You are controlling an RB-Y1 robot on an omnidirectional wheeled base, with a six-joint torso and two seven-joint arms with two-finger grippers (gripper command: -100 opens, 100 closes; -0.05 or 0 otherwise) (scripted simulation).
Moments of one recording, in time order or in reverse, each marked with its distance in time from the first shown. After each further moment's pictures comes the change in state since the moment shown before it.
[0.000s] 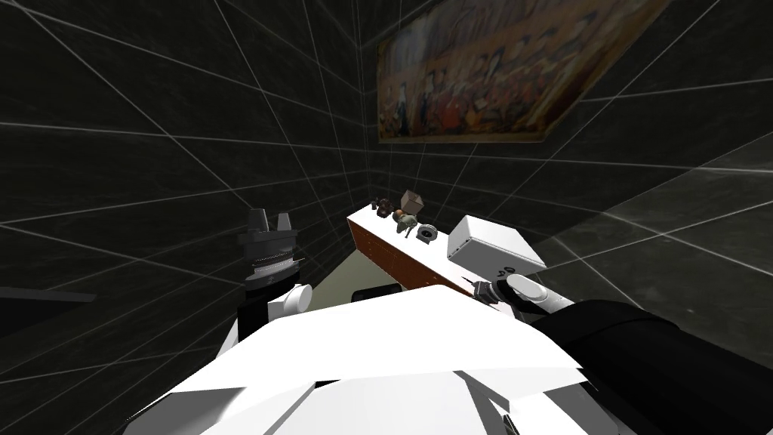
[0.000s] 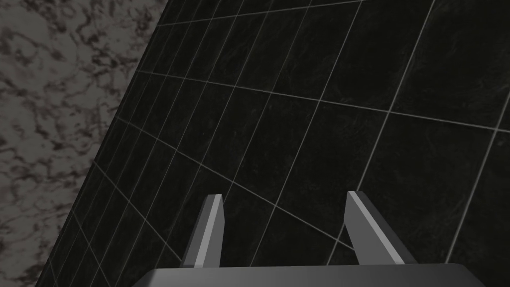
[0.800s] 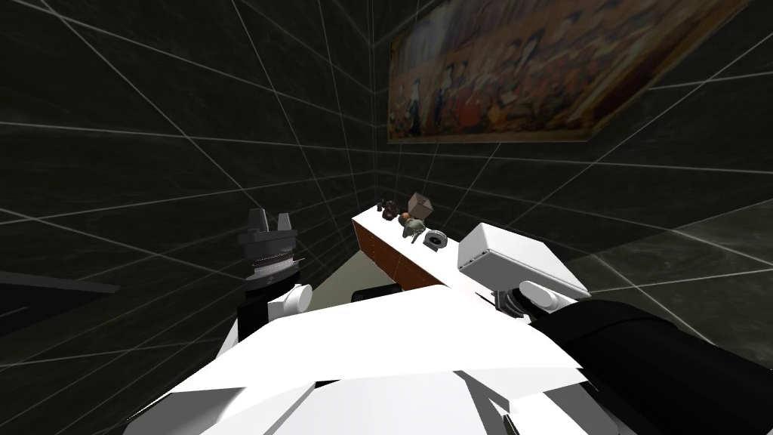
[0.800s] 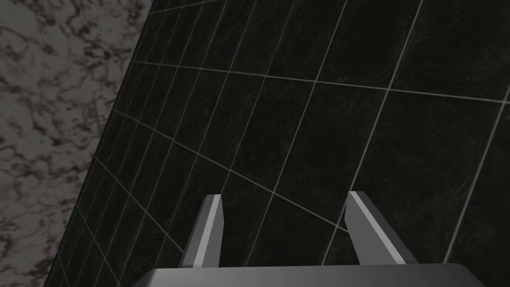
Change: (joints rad) left arm 0.000 0.000 0.000 0.000 0.000 0.000 0.000; right arm 0.014 -0.024 0.006 0.118 0.190 0.041 0.077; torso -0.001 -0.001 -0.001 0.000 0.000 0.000
